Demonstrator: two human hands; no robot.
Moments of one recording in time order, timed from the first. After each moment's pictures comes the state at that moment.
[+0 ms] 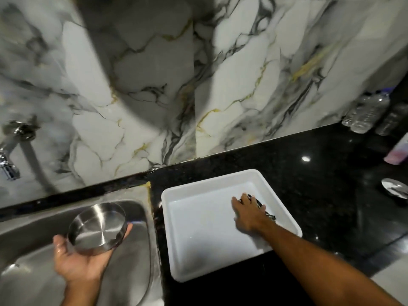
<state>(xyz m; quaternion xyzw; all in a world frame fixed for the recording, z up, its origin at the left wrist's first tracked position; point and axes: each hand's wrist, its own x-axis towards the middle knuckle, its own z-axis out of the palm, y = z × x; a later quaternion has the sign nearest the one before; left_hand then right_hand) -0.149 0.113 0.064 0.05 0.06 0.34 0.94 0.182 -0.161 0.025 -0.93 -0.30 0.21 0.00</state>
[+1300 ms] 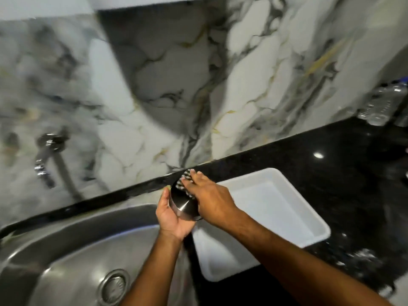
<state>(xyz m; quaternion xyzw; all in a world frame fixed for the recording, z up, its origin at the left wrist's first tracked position) -0.016 0.071 0.102 0.19 0.14 0.16 0.96 0.054 -0.032 0.167 -0.83 -0.52 0.01 0.20</state>
